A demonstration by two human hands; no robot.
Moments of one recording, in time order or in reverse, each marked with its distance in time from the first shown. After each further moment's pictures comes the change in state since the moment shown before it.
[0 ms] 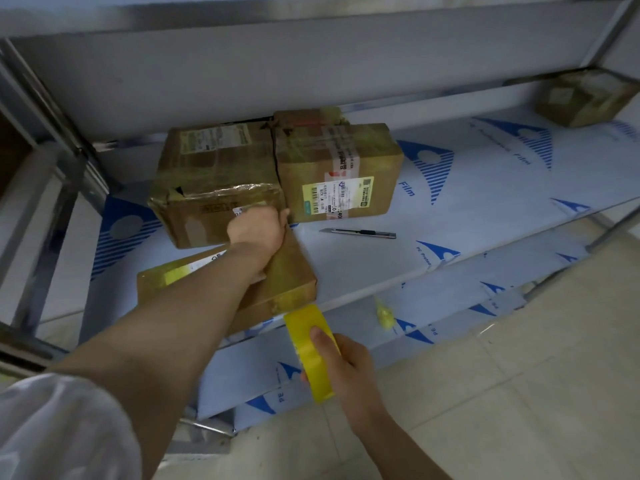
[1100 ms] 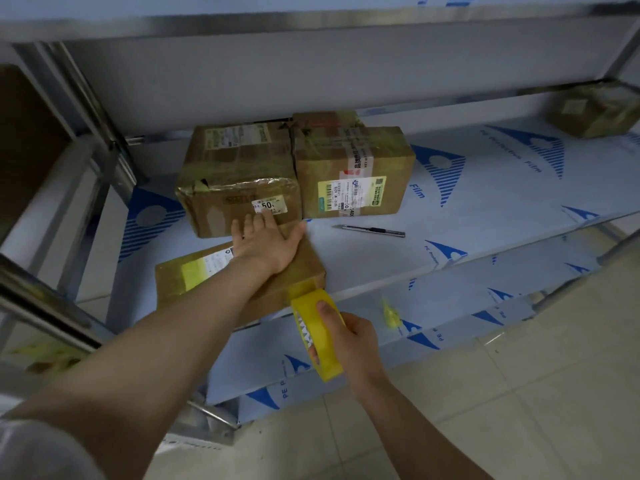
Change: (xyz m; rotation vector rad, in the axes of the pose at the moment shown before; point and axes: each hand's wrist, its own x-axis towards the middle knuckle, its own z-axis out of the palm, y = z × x) left_hand -0.050 -0.011 -0.005 -0.080 -0.259 -0.106; right_hand 0.012 -0.009 0.007 -0.044 0.004 0.035
